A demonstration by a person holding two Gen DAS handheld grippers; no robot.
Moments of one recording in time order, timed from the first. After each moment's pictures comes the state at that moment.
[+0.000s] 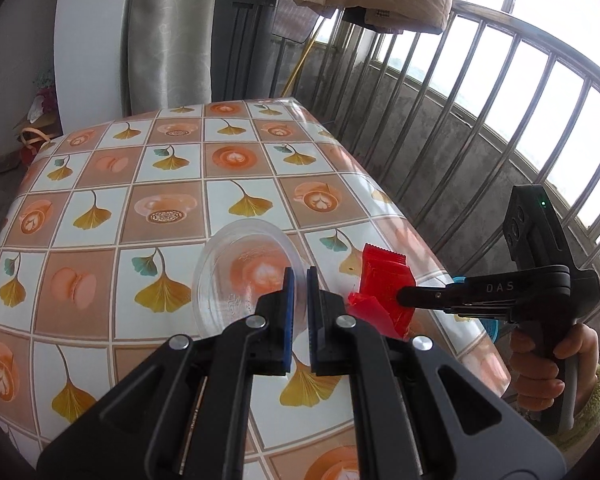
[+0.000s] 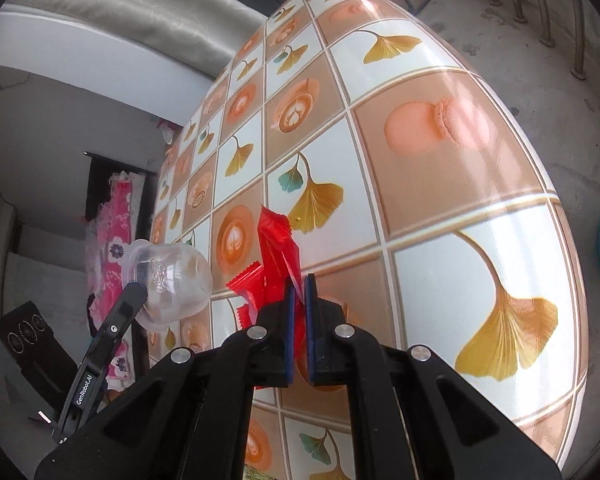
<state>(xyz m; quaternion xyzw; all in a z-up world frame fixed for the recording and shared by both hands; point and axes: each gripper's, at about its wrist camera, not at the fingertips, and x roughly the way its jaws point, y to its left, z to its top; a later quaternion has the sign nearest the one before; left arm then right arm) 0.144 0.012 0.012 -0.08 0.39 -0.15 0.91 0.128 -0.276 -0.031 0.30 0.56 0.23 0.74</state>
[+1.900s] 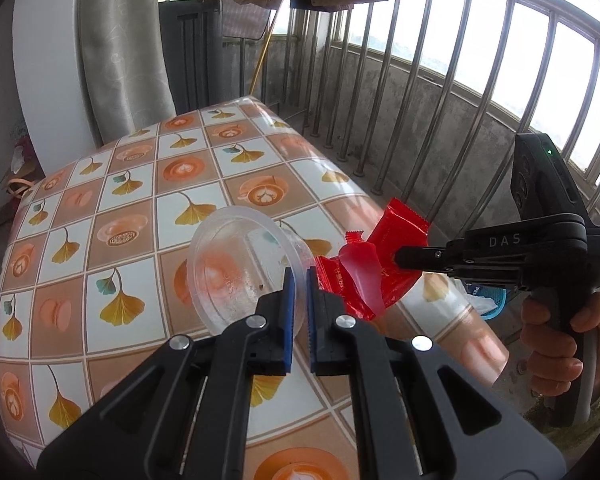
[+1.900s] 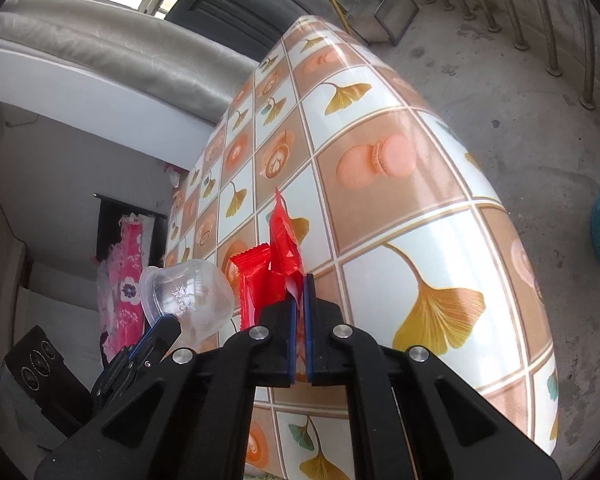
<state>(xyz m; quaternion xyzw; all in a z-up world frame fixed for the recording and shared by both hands) 0.136 -0.050 0.021 0.01 0.38 -0.19 0.91 0.115 -0.330 -0.017 0.36 0.50 0.19 0.77</state>
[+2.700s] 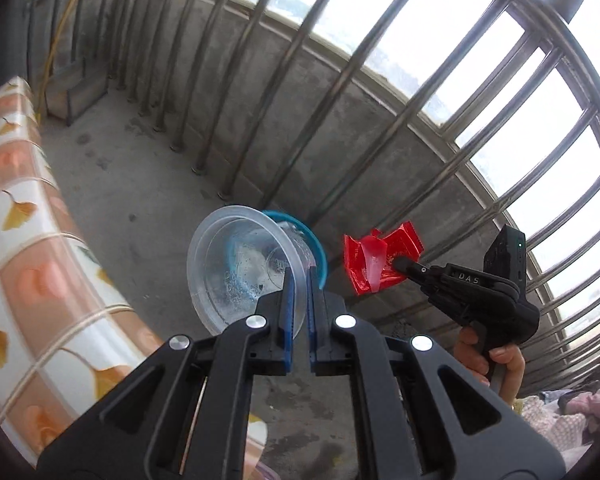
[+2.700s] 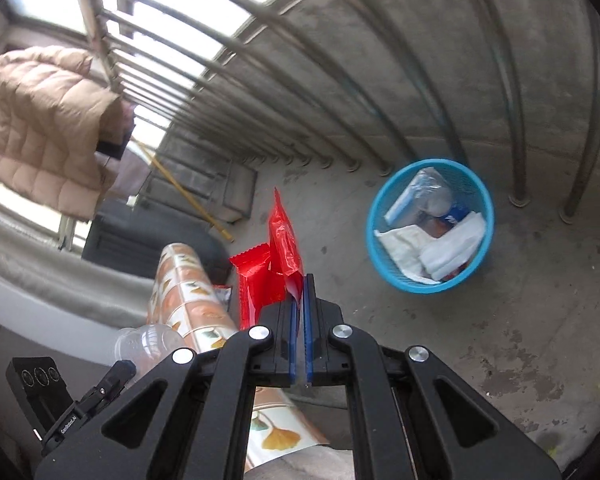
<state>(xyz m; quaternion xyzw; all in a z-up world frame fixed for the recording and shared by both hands) 0.173 -0.316 0.029 -0.02 0.49 -0.47 0.73 -0.029 -0.625 -0.031 0.51 0.33 -0.15 0.78</state>
